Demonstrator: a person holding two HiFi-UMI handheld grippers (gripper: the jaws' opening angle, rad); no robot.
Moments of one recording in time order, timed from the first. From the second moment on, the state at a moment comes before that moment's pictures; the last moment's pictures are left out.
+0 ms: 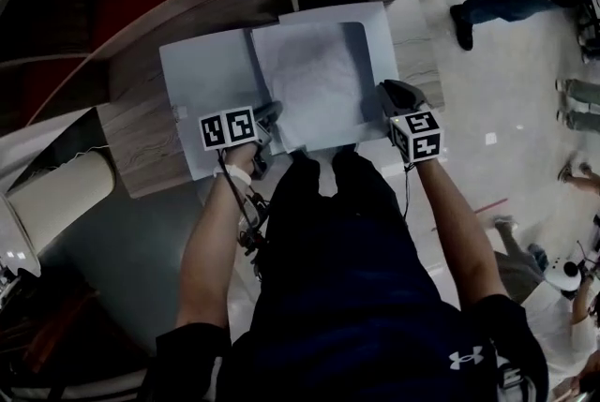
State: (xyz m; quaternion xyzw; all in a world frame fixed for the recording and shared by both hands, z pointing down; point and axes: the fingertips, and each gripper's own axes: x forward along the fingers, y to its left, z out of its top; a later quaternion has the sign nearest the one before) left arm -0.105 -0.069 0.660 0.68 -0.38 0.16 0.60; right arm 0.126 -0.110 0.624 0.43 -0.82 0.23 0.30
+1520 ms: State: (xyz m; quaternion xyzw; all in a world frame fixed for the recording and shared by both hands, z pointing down) left arm -0.278 -0.019 0.619 0.69 -0.41 0.18 0.57; right arm 0.093 -0.087 0.506 0.46 -0.84 0.15 0.24
